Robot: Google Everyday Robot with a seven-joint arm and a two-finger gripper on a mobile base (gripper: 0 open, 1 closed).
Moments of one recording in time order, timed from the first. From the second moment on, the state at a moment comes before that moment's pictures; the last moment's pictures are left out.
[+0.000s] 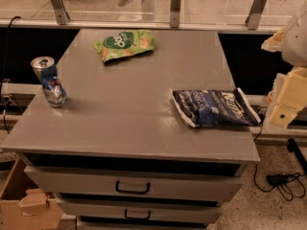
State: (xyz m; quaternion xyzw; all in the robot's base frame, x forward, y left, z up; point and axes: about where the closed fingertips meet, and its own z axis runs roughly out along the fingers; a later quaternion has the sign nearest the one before) arm 0.438 -0.217 0.977 -0.60 0.78 -0.03 0.16
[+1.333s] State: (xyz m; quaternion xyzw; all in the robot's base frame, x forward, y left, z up) arm 0.485 -0.219 0.907 -0.60 0.78 0.04 0.18
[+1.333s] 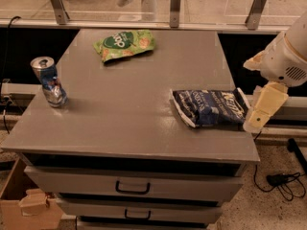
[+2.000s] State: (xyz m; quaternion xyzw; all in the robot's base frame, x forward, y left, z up) arm 0.504 -0.188 0.863 -0.60 0.77 0.09 0.19
